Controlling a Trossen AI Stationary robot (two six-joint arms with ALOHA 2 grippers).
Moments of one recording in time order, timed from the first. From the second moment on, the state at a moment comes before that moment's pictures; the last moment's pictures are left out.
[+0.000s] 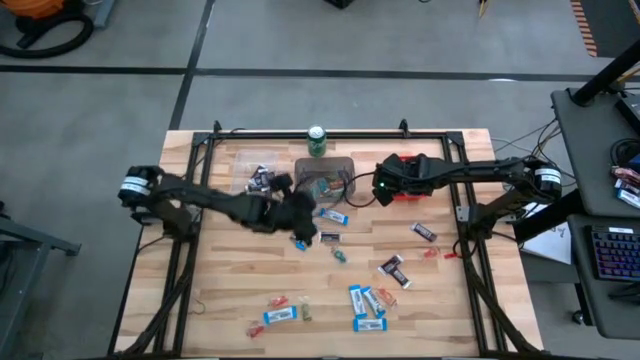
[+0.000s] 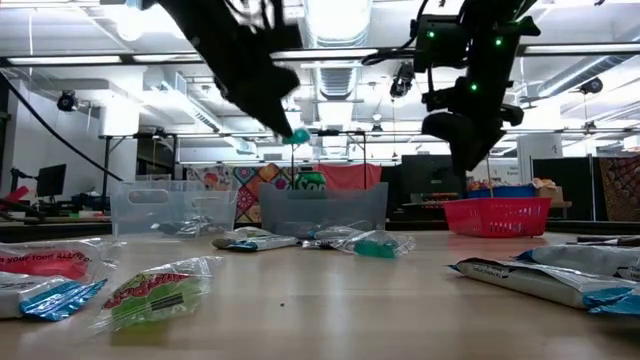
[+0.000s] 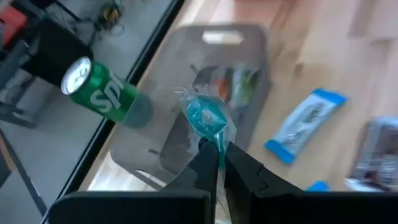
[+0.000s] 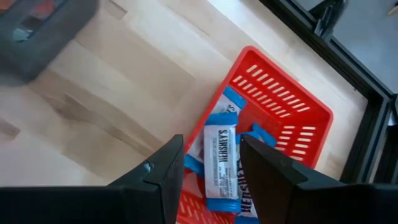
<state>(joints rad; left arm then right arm) -0.11 1.62 1.11 -0.43 -0.73 -0.18 -0.23 1.44 0.97 -0.87 0.50 0.61</state>
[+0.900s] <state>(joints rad) 0.16 1.64 1.12 -0.38 -0.61 0.04 -0.21 1.44 0.97 -0.80 0.50 0.61</state>
